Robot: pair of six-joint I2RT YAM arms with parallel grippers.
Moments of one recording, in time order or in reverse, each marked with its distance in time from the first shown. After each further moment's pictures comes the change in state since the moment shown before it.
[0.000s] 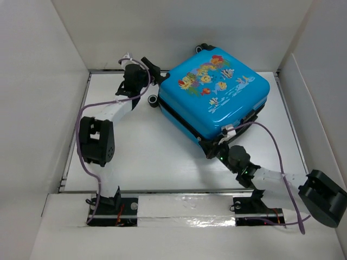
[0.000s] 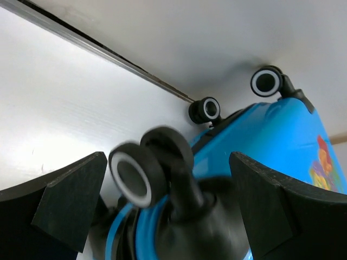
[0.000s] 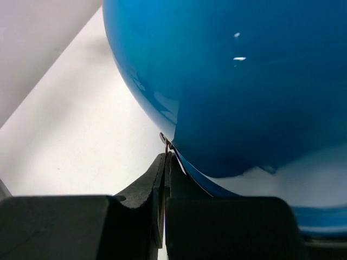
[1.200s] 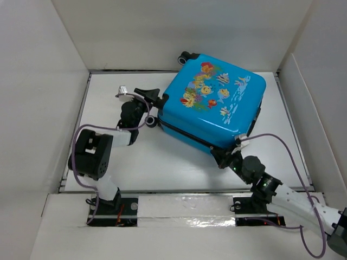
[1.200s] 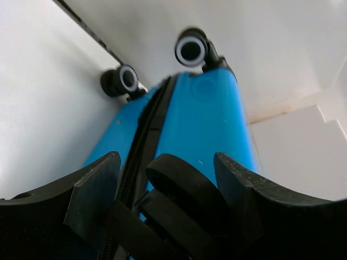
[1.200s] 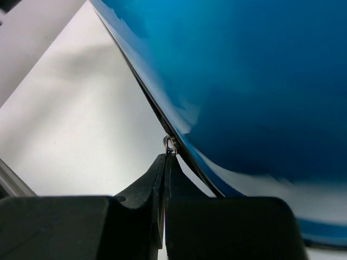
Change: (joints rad) left arm -0.028 -0.100 -0.576 0.707 0.098 -0.336; right arm 0.025 -0.603 -0.082 -0.549 0.047 0.000
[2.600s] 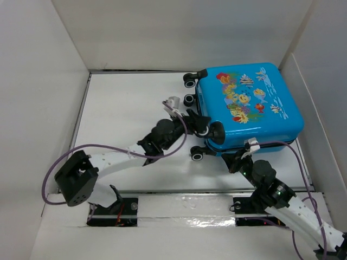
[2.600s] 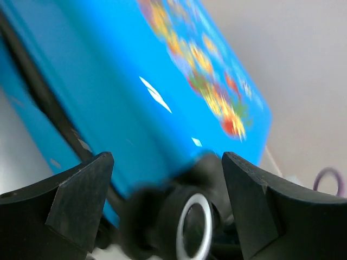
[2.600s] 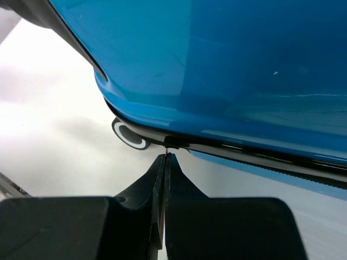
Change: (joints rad) left arm -0.698 -0.302 0.027 -0.341 -0.245 0.372; right arm -0.069 -0.399 0.033 -0.508 -0.011 -0.068
